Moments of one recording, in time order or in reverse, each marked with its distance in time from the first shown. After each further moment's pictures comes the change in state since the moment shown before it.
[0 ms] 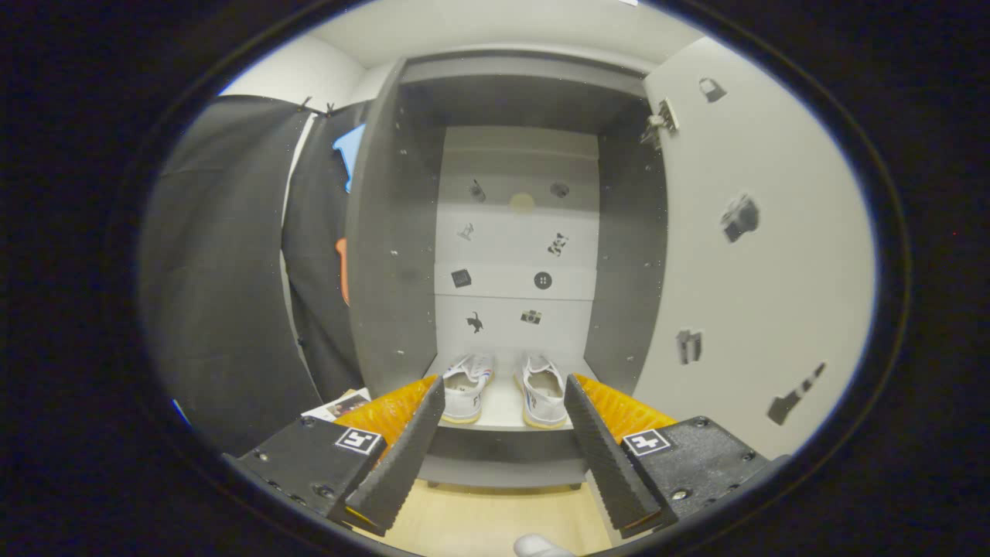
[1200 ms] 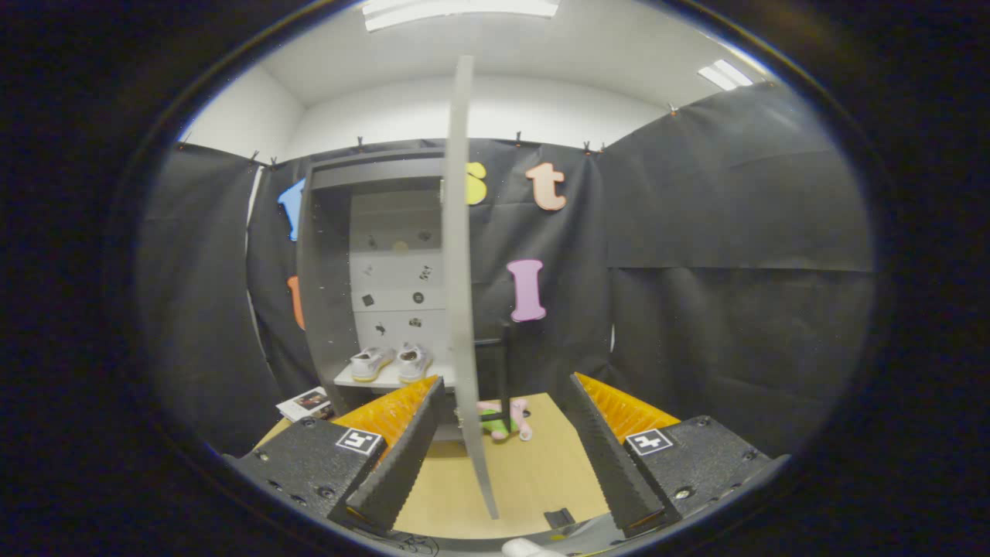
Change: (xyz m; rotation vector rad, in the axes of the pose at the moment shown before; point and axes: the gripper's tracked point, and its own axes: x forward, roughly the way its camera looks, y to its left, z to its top) arm -0.268 -0.262 -0.026 0.121 -0.075 -0.254
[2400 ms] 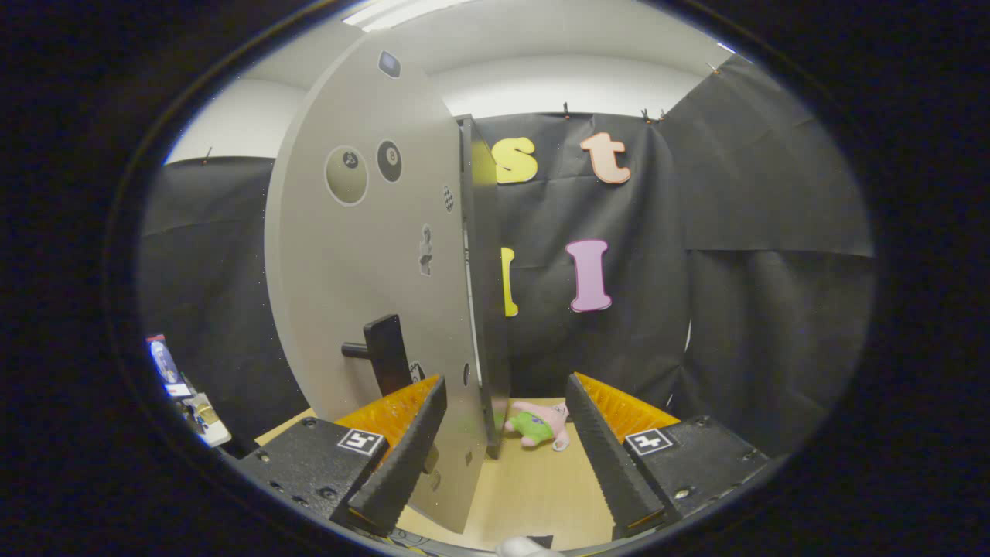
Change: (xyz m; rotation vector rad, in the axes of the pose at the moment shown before) arm 0.121 -0.011 -0.014 -0.055 0.079 0.395
